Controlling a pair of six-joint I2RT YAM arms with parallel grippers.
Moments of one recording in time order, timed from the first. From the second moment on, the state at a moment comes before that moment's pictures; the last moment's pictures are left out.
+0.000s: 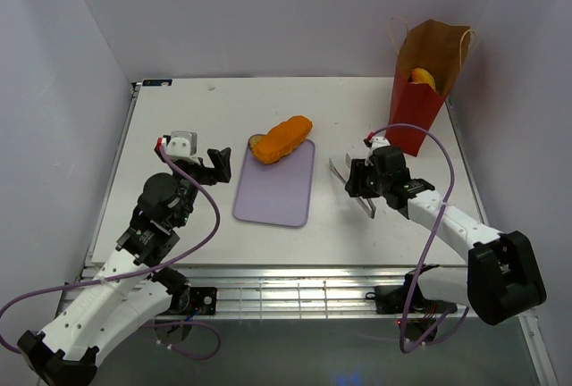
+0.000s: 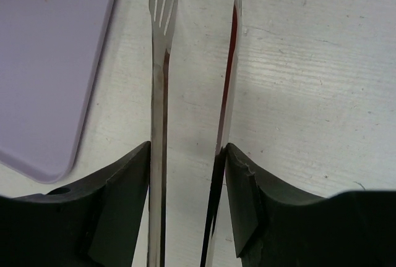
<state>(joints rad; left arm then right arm) -0.59 0.65 0.68 0.00 -0.37 -0.09 0.41 1.21 0.66 -0.18 -0.06 0.28</state>
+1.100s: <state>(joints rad) -0.59 0.66 0.68 0.00 -0.37 -0.09 0.43 1.46 0.74 -0.21 -0.10 0.27</state>
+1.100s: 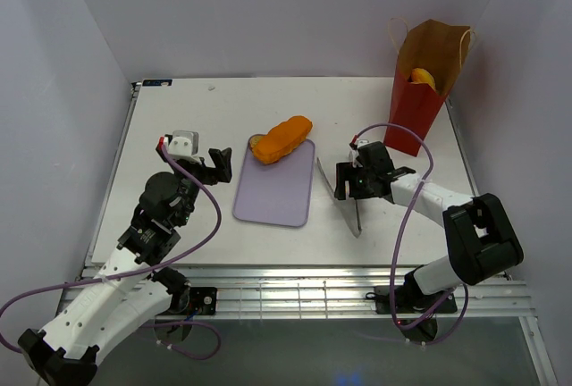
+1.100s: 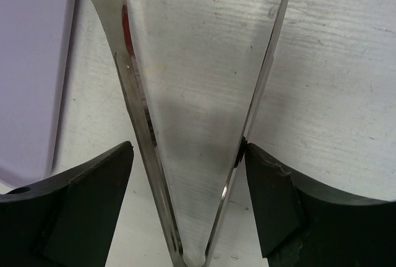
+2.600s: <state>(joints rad) -0.59 0.70 0.66 0.01 -0.44 -0.06 0.43 0.97 0.86 -0.24 0.08 0.18</state>
